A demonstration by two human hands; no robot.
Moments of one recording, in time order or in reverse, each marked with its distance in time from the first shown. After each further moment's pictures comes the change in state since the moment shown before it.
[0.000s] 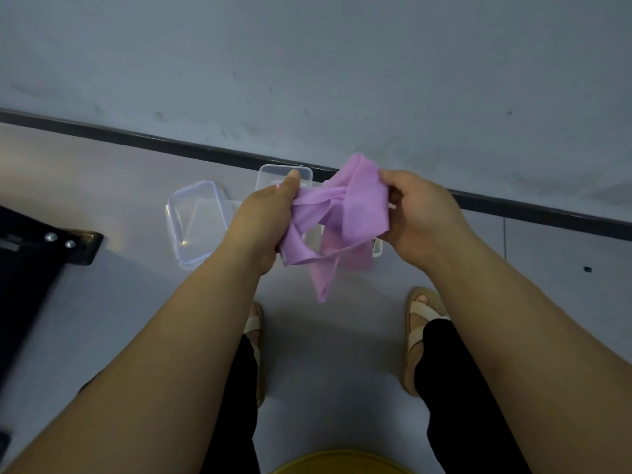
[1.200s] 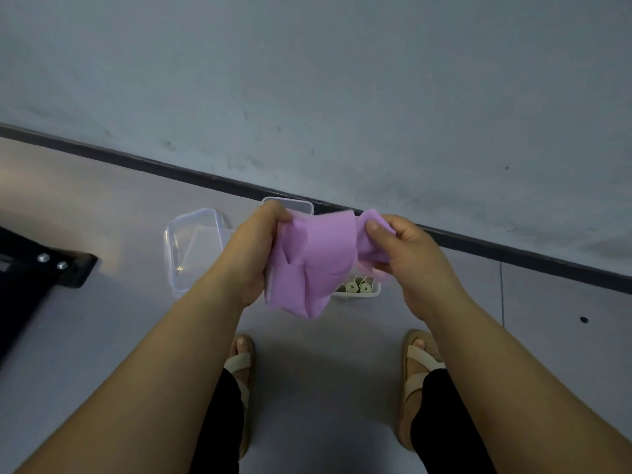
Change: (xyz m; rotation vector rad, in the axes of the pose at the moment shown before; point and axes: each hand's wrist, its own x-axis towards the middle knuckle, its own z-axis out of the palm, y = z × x) left_hand 0.006 0.019 -0.016 -0.225 -0.188 -0.047; right_hand 0.016 0.005 -0.004 -0.454 -0.060 -0.251
